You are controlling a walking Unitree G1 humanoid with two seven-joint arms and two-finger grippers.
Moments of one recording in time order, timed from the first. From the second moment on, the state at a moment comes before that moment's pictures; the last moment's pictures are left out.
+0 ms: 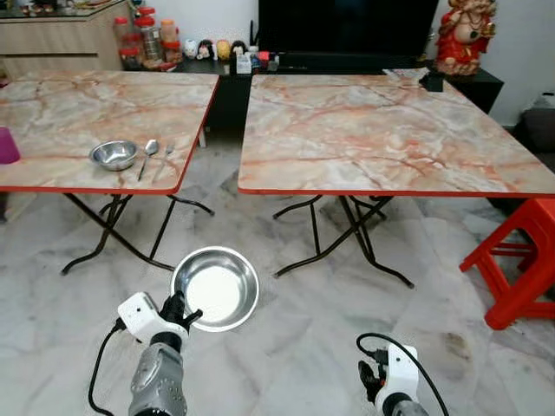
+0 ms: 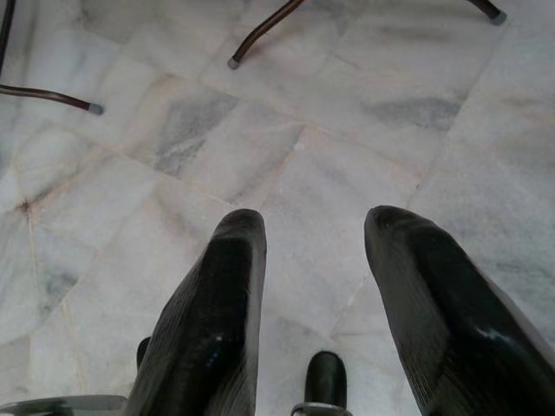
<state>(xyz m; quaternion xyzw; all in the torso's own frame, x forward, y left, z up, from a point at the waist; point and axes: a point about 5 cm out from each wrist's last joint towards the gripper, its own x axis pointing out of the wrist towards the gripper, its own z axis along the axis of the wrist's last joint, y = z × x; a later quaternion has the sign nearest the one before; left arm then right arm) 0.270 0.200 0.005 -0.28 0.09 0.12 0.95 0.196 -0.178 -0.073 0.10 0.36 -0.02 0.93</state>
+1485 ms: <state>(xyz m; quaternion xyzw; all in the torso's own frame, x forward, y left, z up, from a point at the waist) 0.276 0.201 -0.002 -0.28 0.11 0.16 0.94 0.197 -0.178 -0.073 0.09 0.36 -0.02 0.93</state>
